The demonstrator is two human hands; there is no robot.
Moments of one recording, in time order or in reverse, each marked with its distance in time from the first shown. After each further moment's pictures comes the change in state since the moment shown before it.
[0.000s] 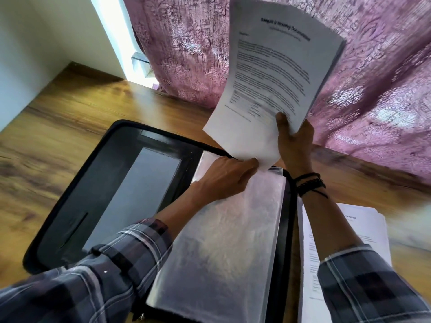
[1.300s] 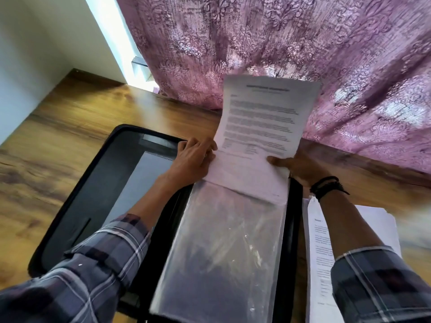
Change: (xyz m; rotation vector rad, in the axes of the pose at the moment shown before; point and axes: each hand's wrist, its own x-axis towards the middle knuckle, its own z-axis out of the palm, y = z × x) left_hand -0.022 -0.079 -0.021 0.011 0.008 -0.333; right_hand 0.003 0.079 -0.039 0.195 -0.661 0.376
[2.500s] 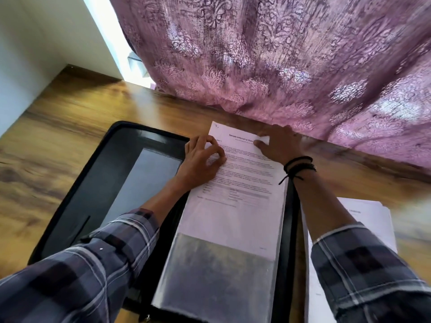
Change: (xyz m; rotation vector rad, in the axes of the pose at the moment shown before) left_hand -0.005 0.004 0.032 -0.091 0.155 0.027; right_hand 0.033 -0.032 0.038 -1.227 0.237 0.066
